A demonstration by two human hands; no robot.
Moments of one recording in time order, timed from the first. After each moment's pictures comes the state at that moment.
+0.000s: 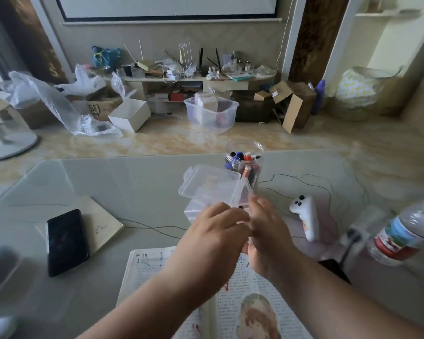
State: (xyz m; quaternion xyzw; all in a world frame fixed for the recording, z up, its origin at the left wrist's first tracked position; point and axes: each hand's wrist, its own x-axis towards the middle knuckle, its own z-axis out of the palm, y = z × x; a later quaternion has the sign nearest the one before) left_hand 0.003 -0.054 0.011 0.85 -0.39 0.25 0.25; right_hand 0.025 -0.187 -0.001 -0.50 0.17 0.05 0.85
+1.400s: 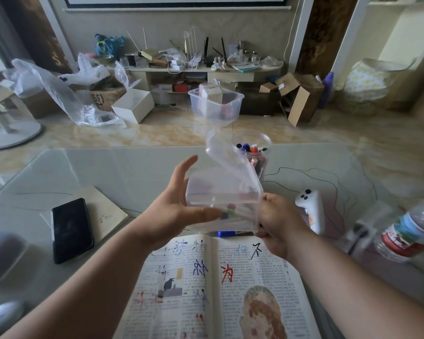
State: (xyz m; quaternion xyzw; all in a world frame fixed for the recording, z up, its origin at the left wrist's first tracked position) left_hand 0.044 0.005 0.016 0.64 -0.14 -0.13 0.74; right_hand 0.051 -0.204 -0.016 -0.62 0.17 0.11 0.76
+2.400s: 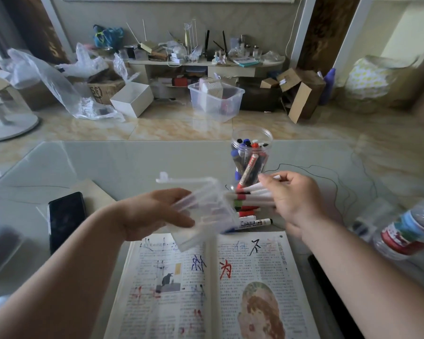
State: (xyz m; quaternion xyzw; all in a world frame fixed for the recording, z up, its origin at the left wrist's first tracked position) left_hand 0.070 0.053 -0.004 0.72 -0.06 -0.31 0.62; right_hand 0.065 -0.226 -0.001 -0.73 0.15 -0.09 0.66
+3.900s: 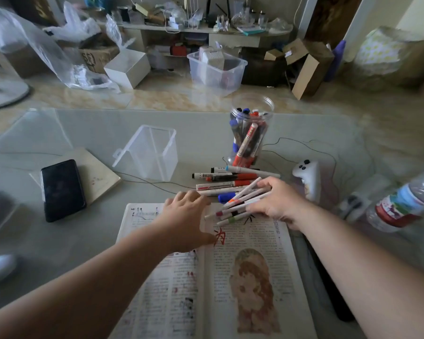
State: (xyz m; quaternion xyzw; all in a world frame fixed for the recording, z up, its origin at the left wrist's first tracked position) left_hand 0.022 -0.017 -0.070 0.98 -0.14 -0.14 0.09; right_hand 0.055 -0.246 -0.061 -0.88 0.11 0.18 0.43
